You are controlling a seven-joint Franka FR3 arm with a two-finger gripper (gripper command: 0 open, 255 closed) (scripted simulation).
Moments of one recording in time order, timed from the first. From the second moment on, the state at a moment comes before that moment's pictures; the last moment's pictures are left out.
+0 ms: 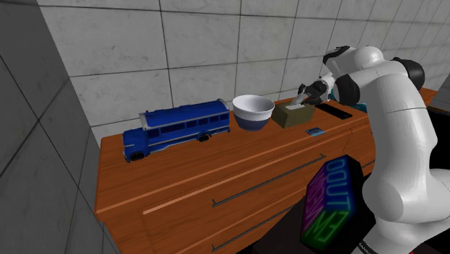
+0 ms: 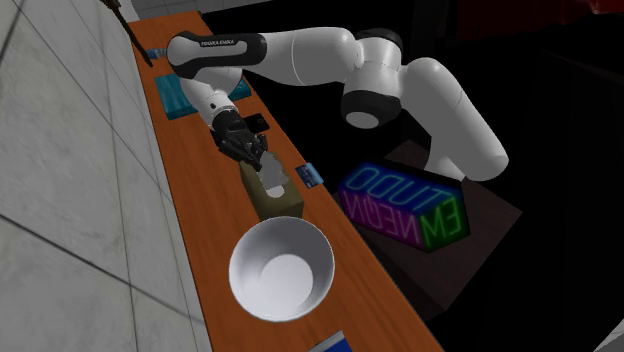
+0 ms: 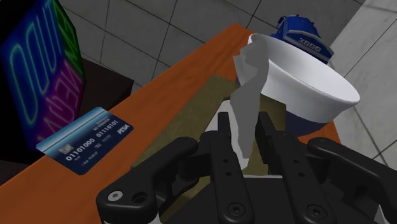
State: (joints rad) arm -0.55 0.80 -0.59 -1.19 1.18 0.68 0.27
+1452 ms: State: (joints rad) arm -0.20 0.39 -0.76 -1.58 0.87 1.05 0.11
